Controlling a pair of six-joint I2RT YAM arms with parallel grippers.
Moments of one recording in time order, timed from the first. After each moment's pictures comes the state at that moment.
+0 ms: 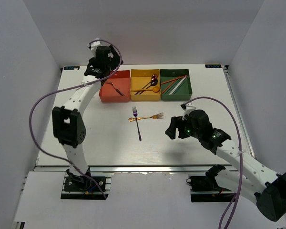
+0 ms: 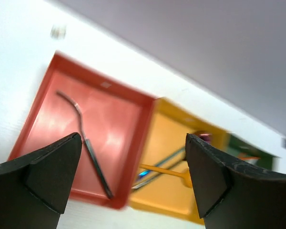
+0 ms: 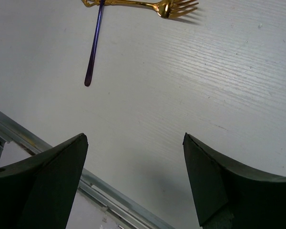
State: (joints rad) left arm -0.26 1.98 1.76 -0.28 -0.29 -0.65; right arm 0.62 0.89 0.62 -0.36 -0.12 0.36
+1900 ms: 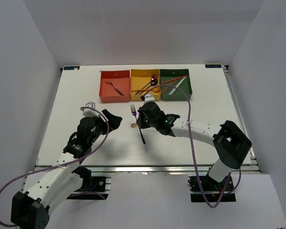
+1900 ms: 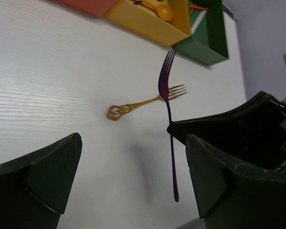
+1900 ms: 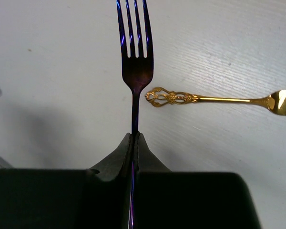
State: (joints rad) left arm -0.43 0.73 0.45 -0.08 -0.08 -0.74; right arm 0.96 1.65 1.06 -0.07 0.16 0.56
